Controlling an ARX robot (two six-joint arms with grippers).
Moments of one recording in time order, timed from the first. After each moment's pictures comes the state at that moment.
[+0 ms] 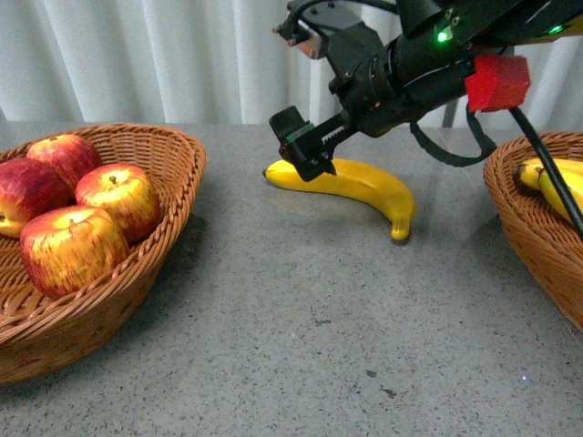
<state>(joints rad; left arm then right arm) 0.00 0.01 0.01 0.00 0.00 0.00 0.39 2.14 1.58 -0.03 -0.23 -0.36</state>
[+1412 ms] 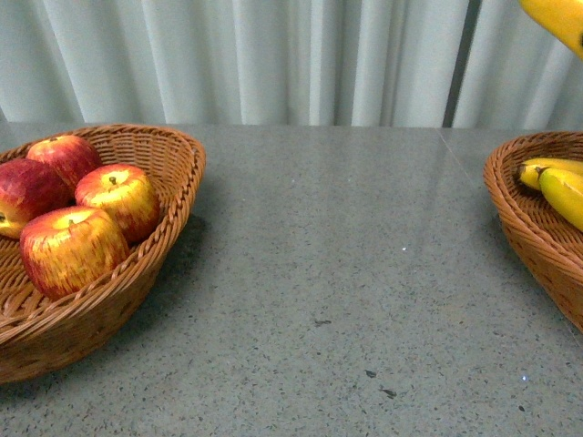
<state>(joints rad) 0.00 0.01 0.01 0.00 0.00 0.00 -0.10 1.68 1.17 0.10 -0.40 -0.15</state>
